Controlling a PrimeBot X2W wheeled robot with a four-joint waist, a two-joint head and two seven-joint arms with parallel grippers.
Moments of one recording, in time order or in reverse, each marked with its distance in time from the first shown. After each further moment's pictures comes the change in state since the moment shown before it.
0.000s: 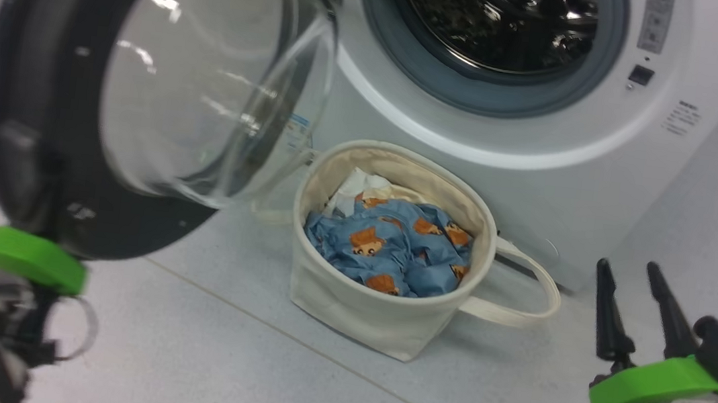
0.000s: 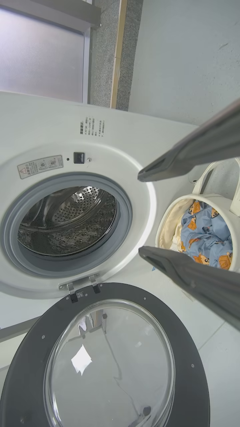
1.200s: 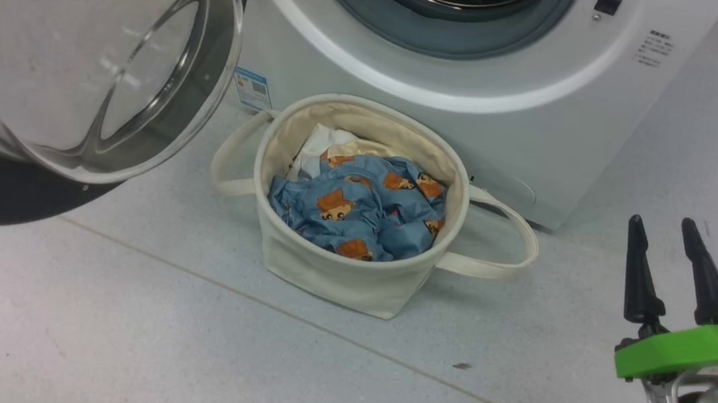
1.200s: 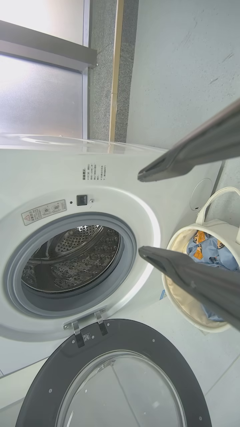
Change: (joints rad) left arm -0.139 0.272 0.188 0.183 -0.077 -0.027 -0.027; right arm -0.072 -0.049 -0.025 -0.037 0.009 0.000 0.000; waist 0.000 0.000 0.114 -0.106
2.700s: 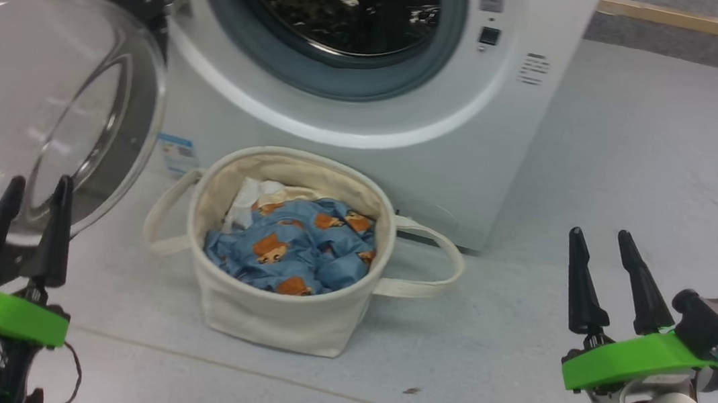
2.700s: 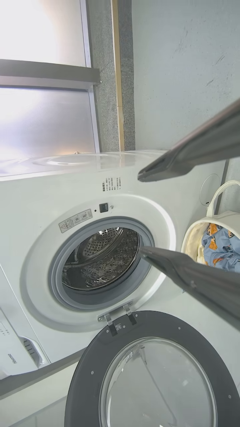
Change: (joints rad) left arm 0.421 -0.171 -0.165 -0.651 -0.058 0.028 0.075; right arm 0.005 0.081 0.076 0.002 0.042 0.000 0.000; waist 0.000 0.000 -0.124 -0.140
